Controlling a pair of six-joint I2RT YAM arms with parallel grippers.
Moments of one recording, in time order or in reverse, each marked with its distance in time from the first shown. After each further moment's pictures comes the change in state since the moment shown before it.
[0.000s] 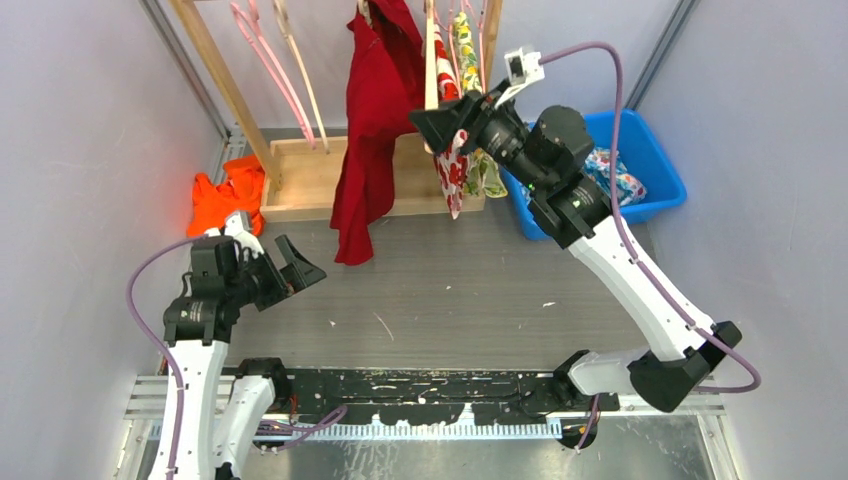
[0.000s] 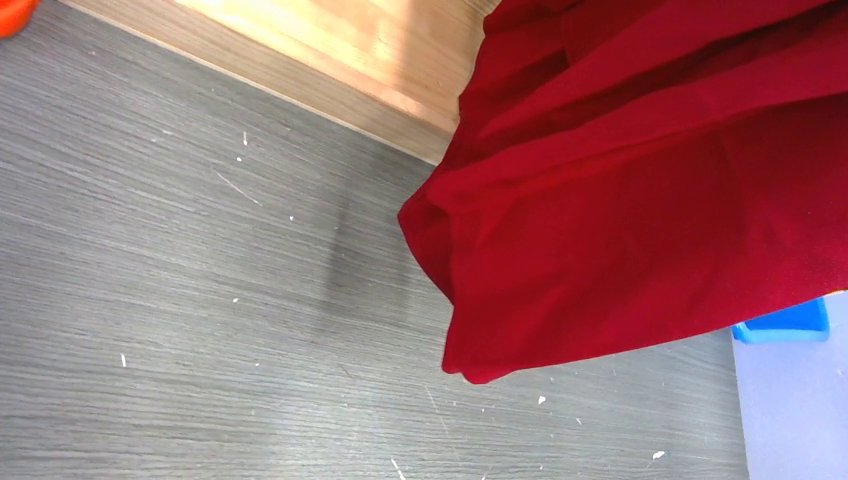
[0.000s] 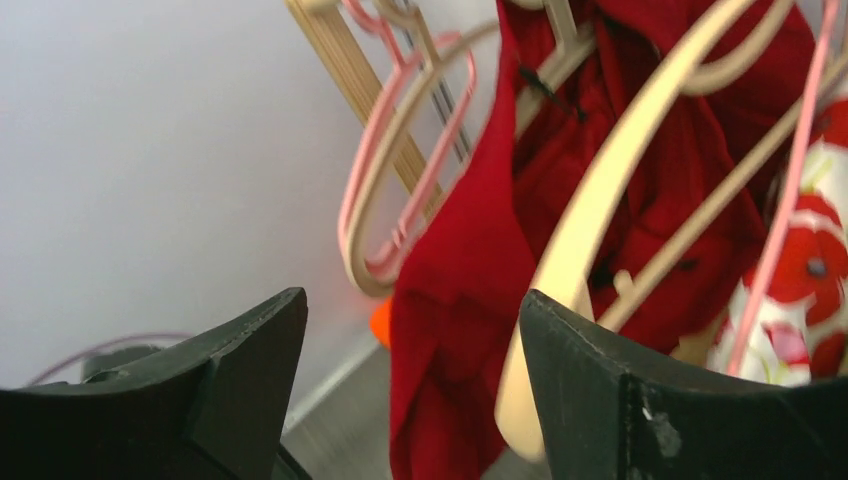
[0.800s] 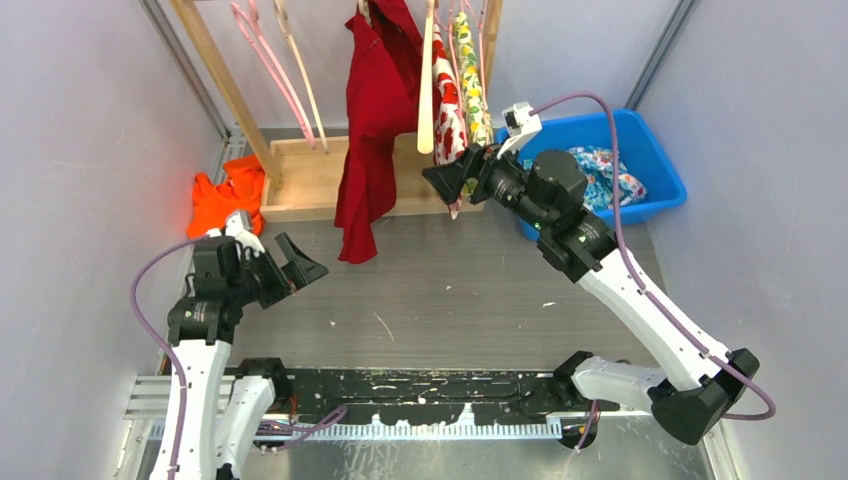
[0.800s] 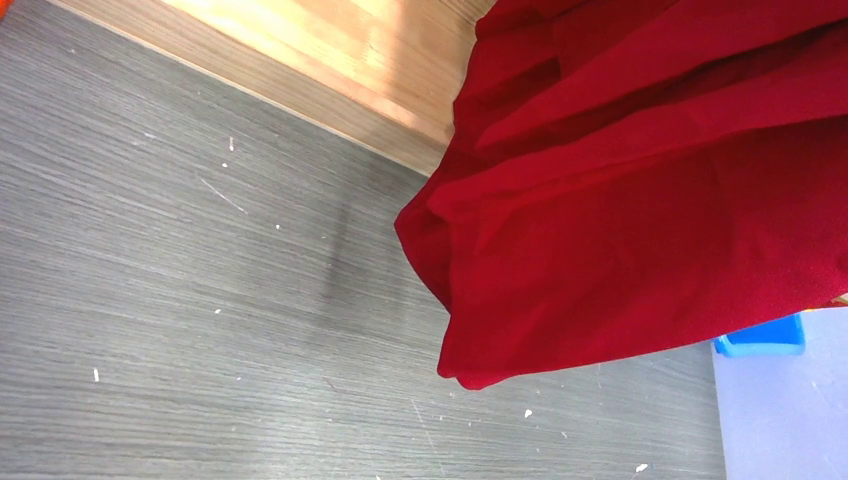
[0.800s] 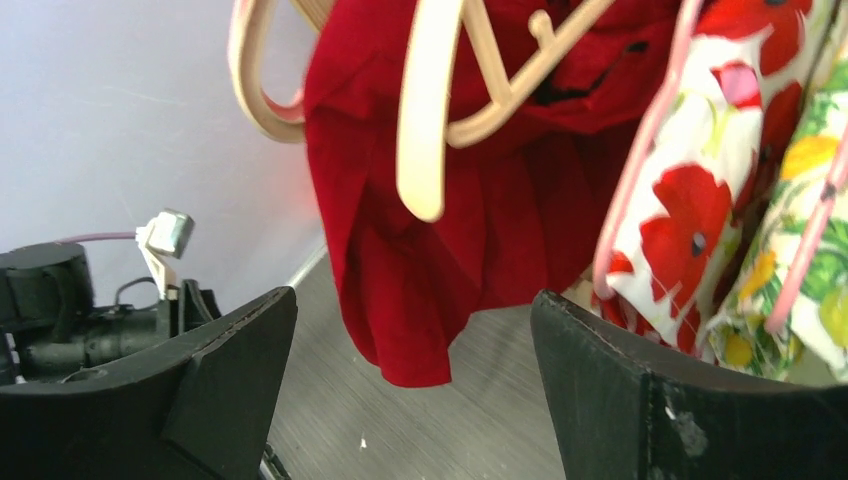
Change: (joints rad) left arm 0.000 -0.009 -0.045 0.067 0.011 -0.037; right arm 0.000 -0.197 -0.335 -0.111 0.026 -0.013
